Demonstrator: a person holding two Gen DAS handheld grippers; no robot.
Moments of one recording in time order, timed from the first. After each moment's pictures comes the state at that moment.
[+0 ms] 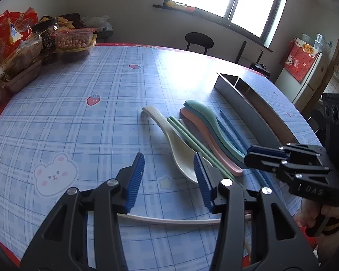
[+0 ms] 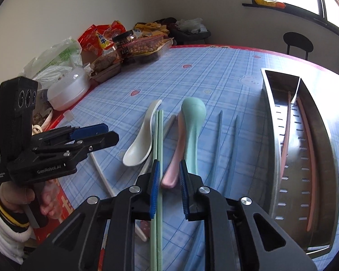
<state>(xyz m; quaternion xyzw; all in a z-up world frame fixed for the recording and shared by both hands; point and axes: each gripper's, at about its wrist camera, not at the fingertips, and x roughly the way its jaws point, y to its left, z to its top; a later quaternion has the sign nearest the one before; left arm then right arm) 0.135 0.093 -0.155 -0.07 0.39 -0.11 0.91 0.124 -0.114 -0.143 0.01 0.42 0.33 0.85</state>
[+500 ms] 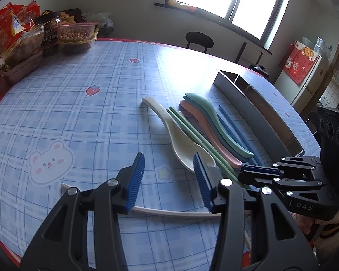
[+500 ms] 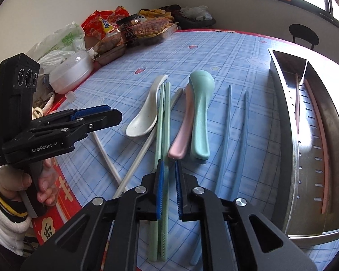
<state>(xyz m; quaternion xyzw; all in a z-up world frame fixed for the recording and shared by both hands) 0.128 0.096 -0.165 -0.08 0.39 -0.11 0.91 0.111 -0.110 -0.160 -0.01 0.45 0.33 0.83</state>
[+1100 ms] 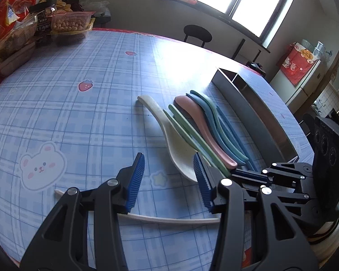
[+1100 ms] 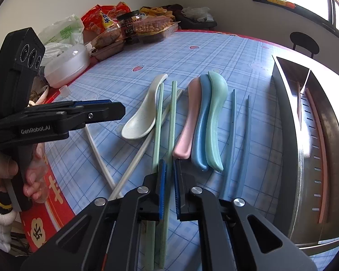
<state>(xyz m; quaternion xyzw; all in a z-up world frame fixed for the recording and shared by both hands) 0.150 0.099 -0.162 -0.11 0.42 -0.13 0.89 0.116 -0.100 -0.164 -0.04 0.44 0.33 0.84</state>
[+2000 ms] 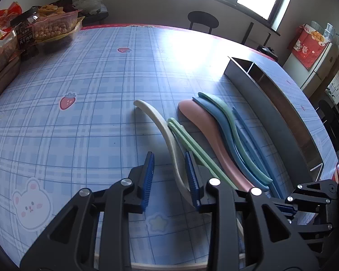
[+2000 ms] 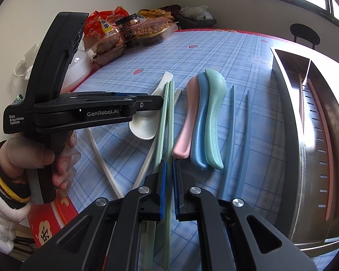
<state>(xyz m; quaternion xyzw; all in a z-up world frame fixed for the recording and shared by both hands) 0.204 0.064 -0.177 -0.05 0.46 -0.10 0.88 0.120 -0.107 -0.164 -0.01 0.45 0.34 0.83</state>
